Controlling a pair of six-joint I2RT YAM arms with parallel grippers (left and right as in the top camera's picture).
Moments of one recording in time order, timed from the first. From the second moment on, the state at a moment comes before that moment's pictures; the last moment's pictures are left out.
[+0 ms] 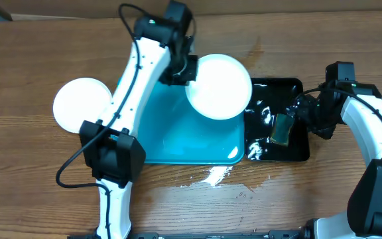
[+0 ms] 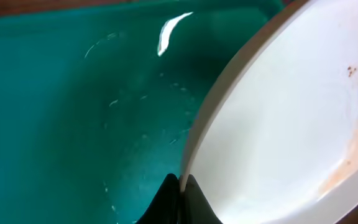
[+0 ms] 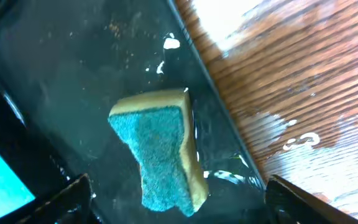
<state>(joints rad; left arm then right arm) -0.40 2.18 2.22 -1.41 0.14 -0.26 -0.11 1.68 1.16 -0.91 -0.20 0.44</state>
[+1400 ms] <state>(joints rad) -0.87 2.18 2.22 -0.98 -0.70 -0.21 -0.21 1.68 1.16 -0.93 -0.20 0.44</state>
